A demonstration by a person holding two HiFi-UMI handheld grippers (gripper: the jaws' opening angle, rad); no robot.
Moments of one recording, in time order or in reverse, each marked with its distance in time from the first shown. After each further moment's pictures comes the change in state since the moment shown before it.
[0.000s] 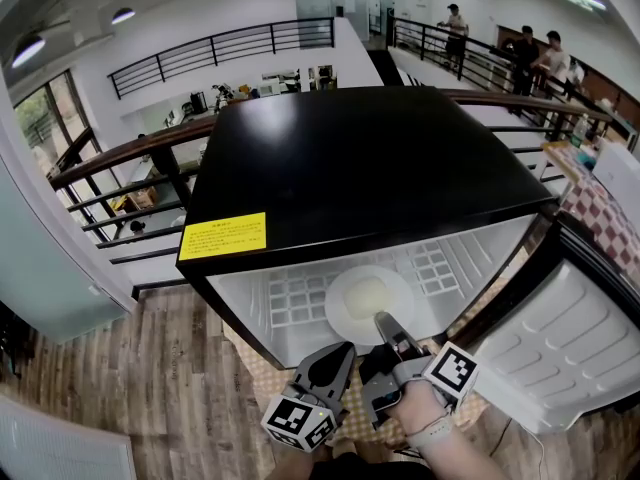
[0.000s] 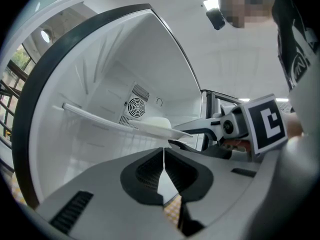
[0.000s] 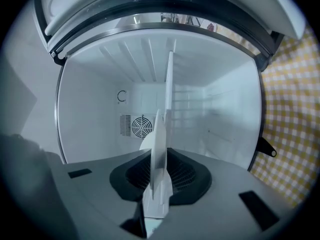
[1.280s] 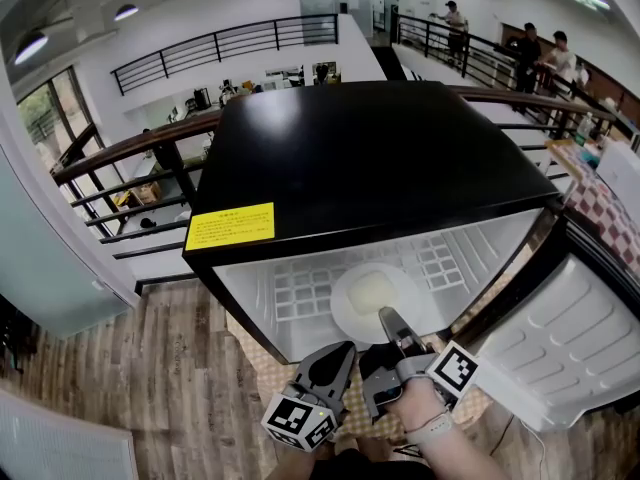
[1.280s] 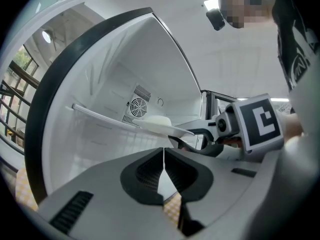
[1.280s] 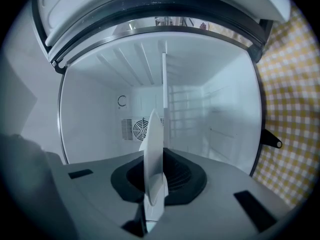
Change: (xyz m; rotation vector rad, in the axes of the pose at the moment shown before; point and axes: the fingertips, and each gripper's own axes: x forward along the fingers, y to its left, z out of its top) left arm -0.012 0.001 -0.001 0.000 0.001 0.011; right arm 0.000 0.001 -0.002 0.066 -0.051 0.046
